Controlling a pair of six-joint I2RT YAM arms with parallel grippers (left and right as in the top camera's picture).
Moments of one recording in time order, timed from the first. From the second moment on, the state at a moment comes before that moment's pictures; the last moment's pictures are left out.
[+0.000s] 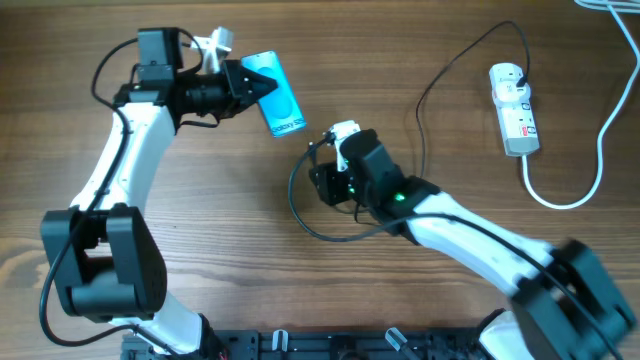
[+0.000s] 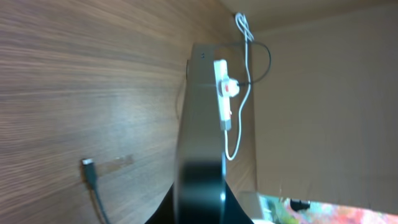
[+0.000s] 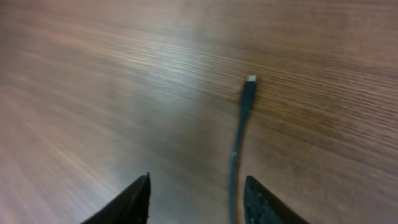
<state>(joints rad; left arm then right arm) 0.02 1.79 1.35 -0.47 0.99 -0.47 0.69 1.62 0.85 -0.01 -0.11 0.43</state>
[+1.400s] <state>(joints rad) 0.16 1.79 1.35 -0.56 0.97 -0.43 0.71 2.06 1.18 -0.04 0.08 0.45</state>
